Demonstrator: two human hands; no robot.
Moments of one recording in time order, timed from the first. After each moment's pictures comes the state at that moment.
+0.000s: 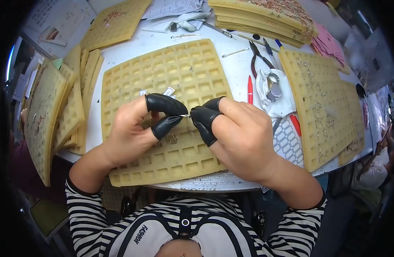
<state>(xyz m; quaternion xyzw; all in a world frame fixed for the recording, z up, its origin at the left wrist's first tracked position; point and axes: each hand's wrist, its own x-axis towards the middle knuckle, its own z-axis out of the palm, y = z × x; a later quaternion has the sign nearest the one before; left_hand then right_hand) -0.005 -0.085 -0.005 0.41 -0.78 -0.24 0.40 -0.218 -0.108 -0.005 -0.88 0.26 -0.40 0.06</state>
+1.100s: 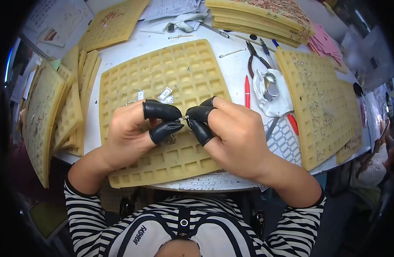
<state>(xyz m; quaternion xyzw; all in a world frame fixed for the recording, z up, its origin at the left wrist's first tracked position) -0.004 -0.080 -0.002 0.40 -0.79 -0.24 0.40 -0.219 -0.105 -0.003 -0.87 0.31 -0.33 0.19</state>
